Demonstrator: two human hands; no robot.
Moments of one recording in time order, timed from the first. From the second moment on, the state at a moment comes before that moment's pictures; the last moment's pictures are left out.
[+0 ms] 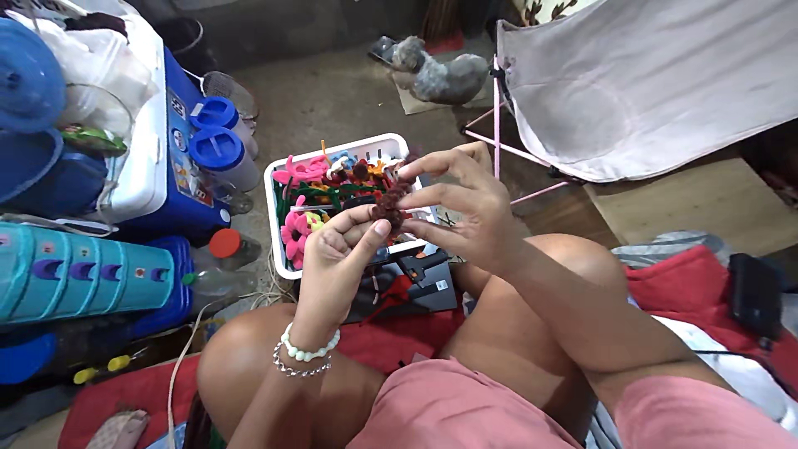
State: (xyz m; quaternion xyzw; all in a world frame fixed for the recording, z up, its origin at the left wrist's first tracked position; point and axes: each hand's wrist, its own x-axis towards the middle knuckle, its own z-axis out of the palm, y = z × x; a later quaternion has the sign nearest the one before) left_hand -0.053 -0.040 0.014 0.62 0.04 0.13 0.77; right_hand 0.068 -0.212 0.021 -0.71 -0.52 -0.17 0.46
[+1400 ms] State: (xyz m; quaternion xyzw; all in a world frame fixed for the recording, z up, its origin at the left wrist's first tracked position) left_hand -0.051 -0.054 0.001 0.62 0.02 0.20 0.76; right_hand 0.054 -0.201 0.009 -0.68 -0.51 -0.21 0.48
